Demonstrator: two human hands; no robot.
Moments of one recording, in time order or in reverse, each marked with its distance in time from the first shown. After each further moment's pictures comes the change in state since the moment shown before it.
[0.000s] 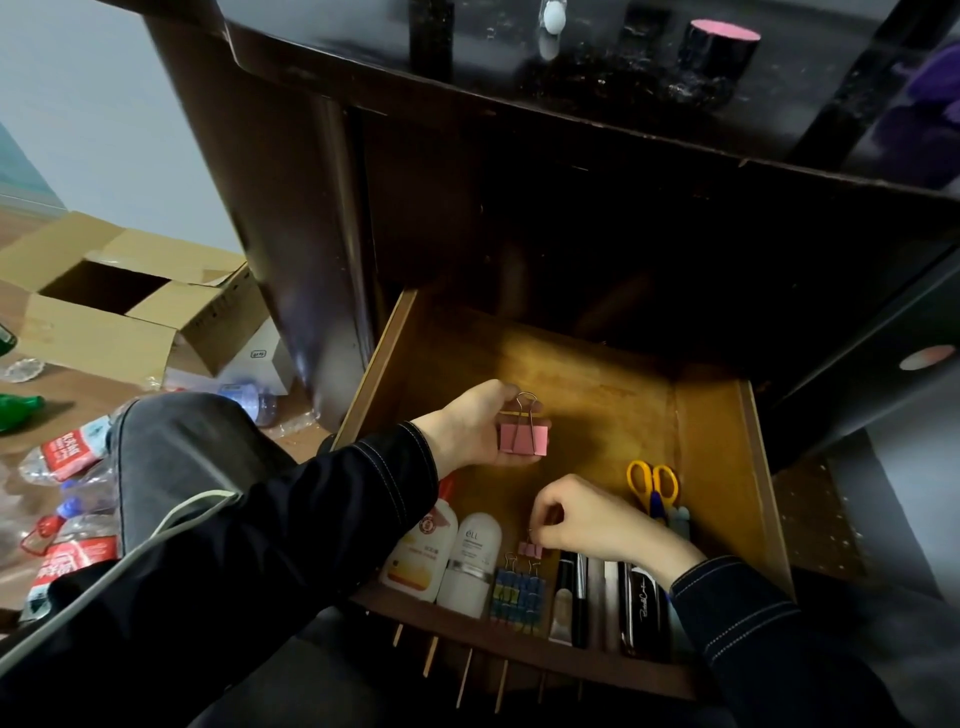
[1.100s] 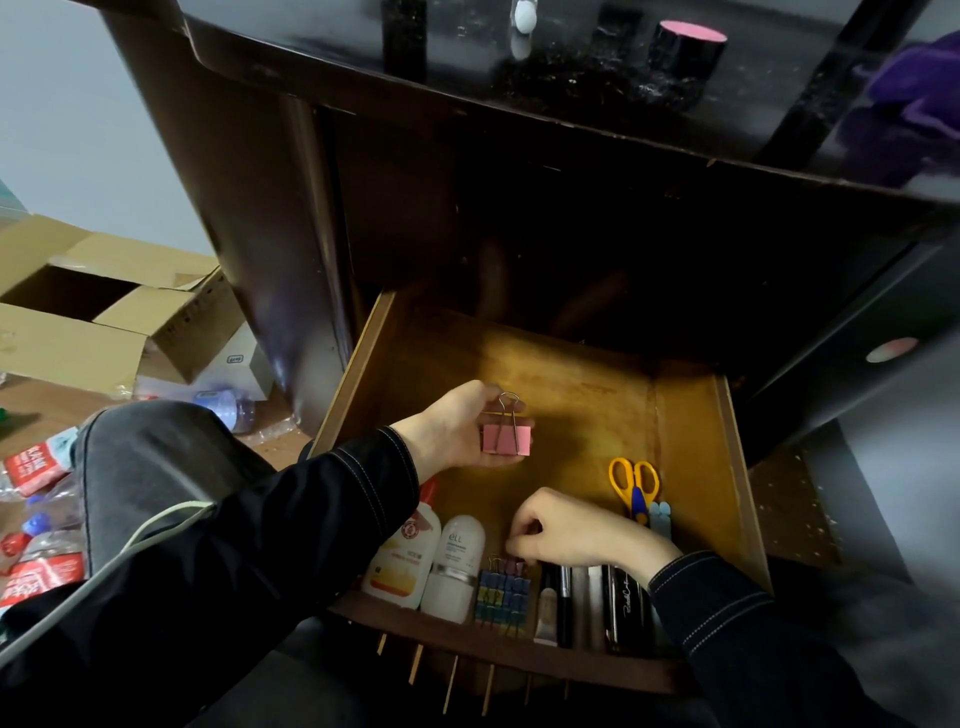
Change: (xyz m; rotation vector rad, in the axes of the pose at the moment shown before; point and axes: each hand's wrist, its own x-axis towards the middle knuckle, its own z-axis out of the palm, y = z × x) left_hand -0.001 0.000 0.001 0.002 -0.022 0.004; right_hand 0.003 0.000 0.009 0.008 -0.115 0.000
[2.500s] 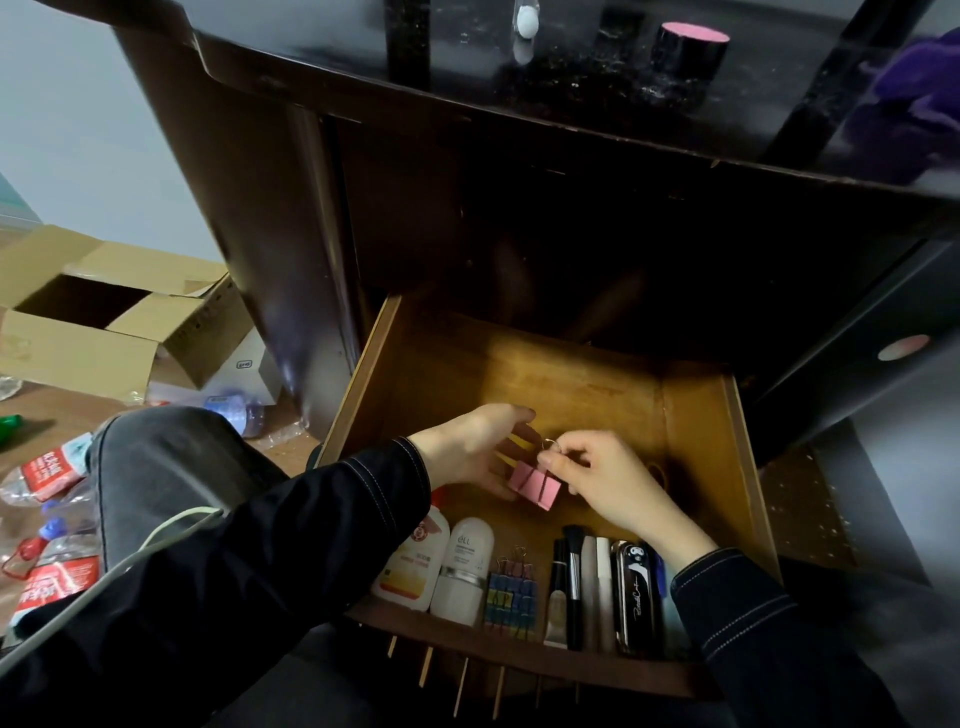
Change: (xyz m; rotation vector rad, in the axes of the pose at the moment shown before) left_hand 0.004 -0.010 0.004 0.428 -0.035 -0.040; right_hand -0.020 -0.001 -0.034 0.261 0.552 -0.116
